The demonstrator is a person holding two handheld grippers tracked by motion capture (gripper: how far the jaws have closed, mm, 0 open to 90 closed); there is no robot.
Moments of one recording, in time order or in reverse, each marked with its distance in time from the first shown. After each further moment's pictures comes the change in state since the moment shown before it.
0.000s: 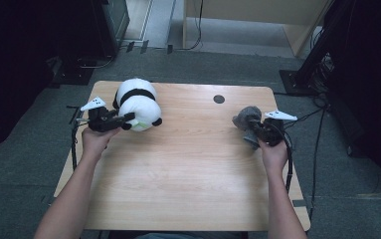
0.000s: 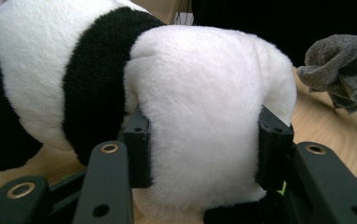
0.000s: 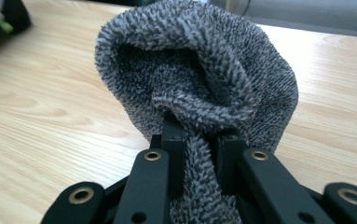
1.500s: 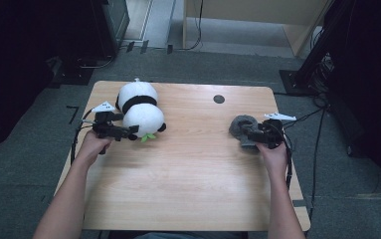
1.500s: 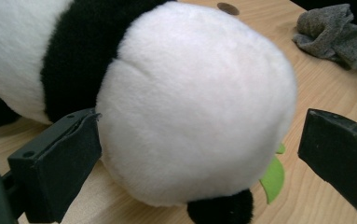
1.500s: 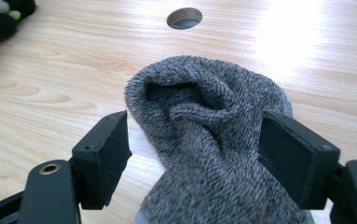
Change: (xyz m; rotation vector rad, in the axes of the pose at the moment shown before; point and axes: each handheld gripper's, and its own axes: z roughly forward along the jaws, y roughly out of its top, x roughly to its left) left arm -0.010 -0.007 0.005 0.175 0.008 0.021; right arm -0.003 -0.007 0.000 0.063 0.049 0.084
